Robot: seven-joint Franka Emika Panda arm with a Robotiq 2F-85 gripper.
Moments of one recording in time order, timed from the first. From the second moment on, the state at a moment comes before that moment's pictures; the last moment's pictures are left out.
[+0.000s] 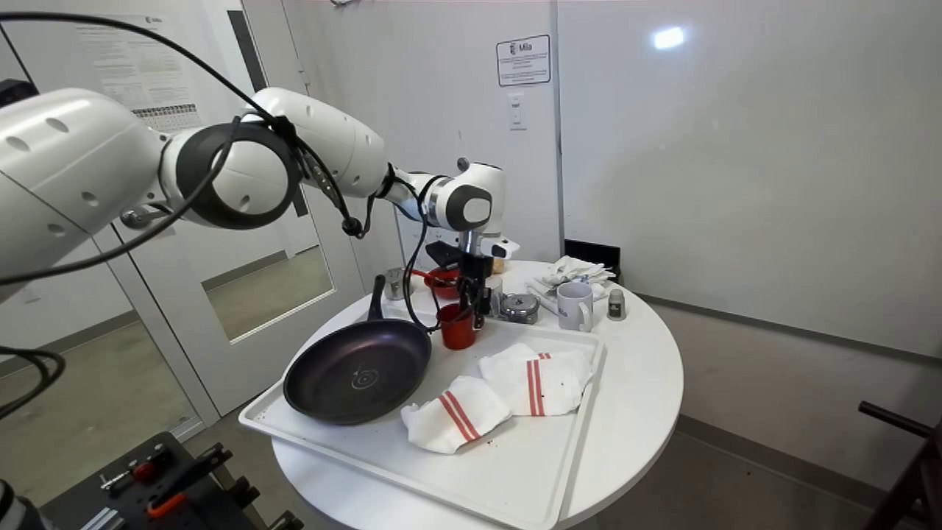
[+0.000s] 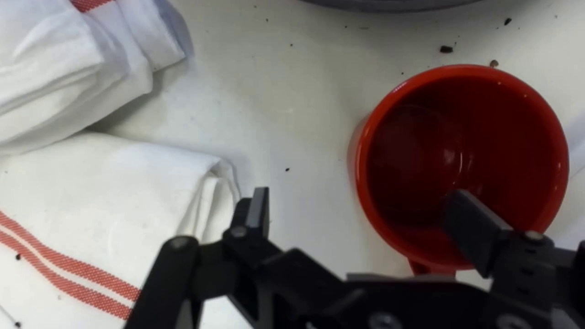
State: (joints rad) arm -0.04 1.16 -0.06 -0.99 0.13 1.89 0.46
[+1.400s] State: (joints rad) arm -0.06 1.16 -0.07 -0.97 0.13 1.89 0.46
